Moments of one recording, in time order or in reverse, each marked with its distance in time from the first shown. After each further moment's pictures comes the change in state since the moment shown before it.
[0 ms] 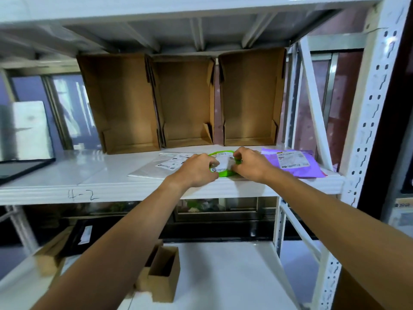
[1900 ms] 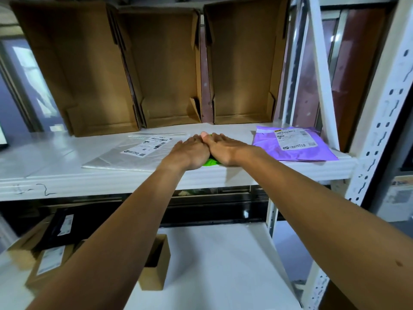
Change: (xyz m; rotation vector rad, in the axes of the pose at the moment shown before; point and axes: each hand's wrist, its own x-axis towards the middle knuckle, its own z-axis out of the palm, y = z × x) left_hand 0.067 -0.011 0.051 0.137 -0.178 -0.070; right_hand 0.053 -0.001 0.047 0.005 -0.328 0.094
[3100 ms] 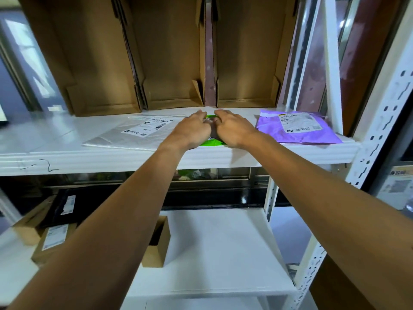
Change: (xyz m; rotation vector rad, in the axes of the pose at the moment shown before) left_hand -0.005 -0.005 -0.002 -0.273 0.169 -0.072; right_hand -0.018 -0.001 -0.006 -0.123 0.233 -0.161
